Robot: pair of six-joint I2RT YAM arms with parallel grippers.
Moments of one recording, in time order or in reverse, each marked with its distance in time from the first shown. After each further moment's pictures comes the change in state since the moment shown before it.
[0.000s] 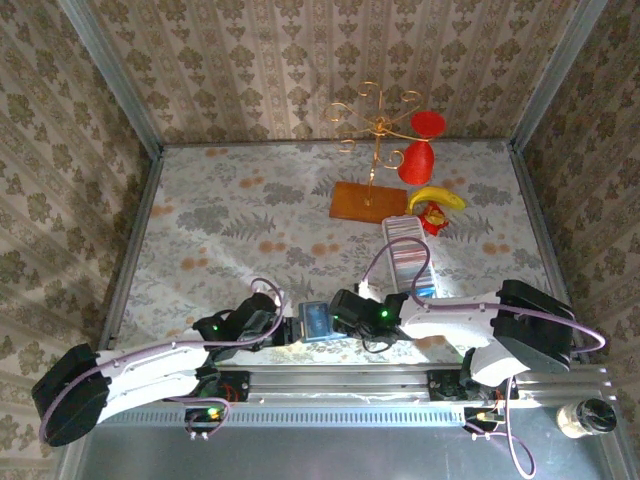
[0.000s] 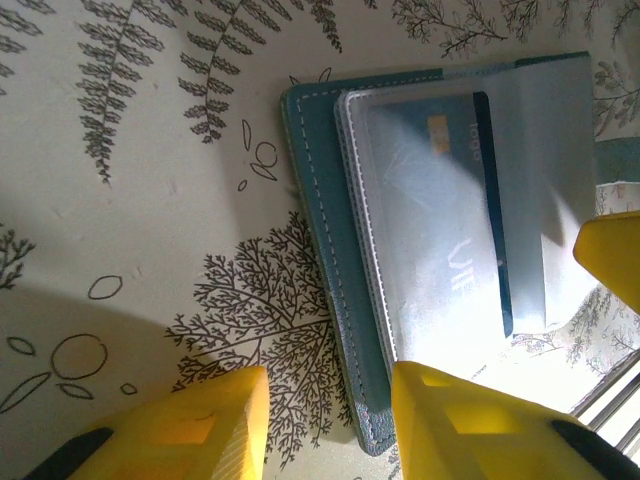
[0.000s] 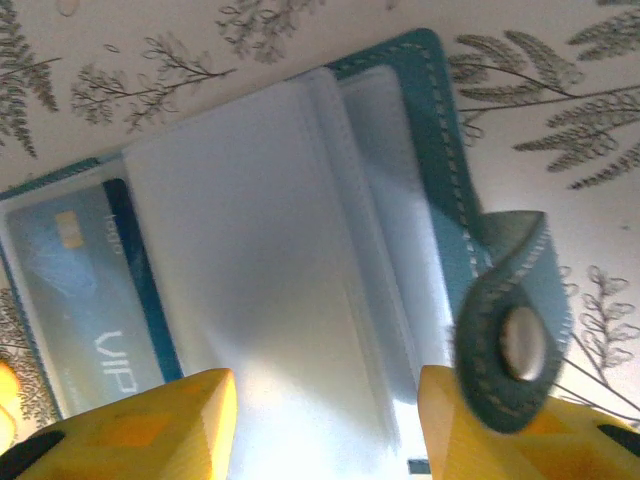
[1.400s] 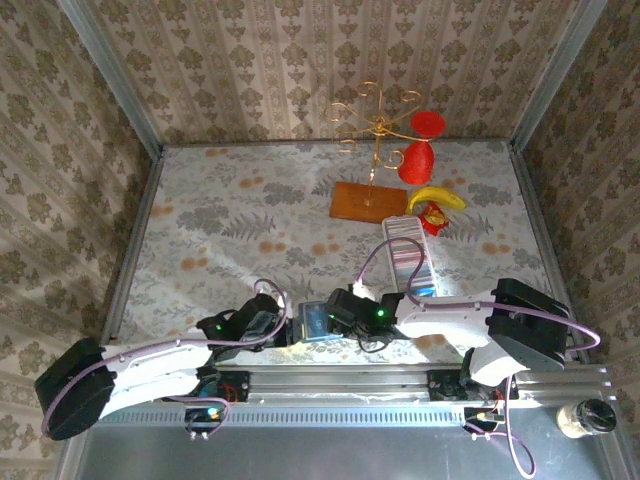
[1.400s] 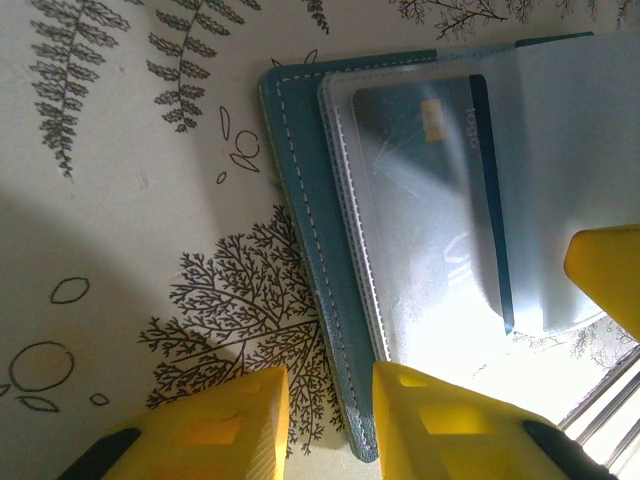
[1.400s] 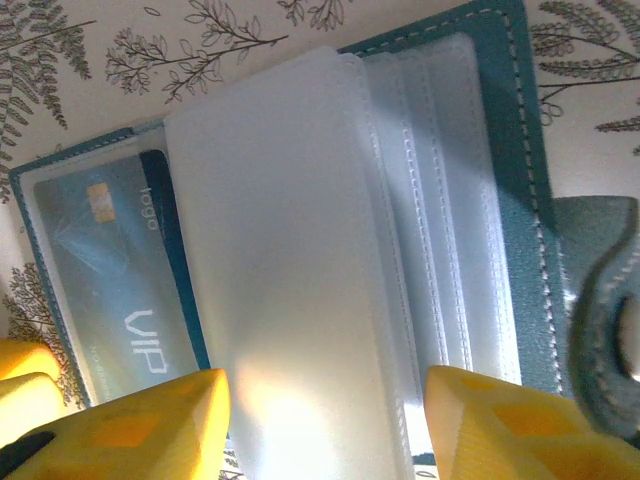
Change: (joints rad) left arm -0.018 0.040 0.000 0.038 0.003 -0.001; right arm 0.005 0.020 0.025 0.001 -0.037 -0.022
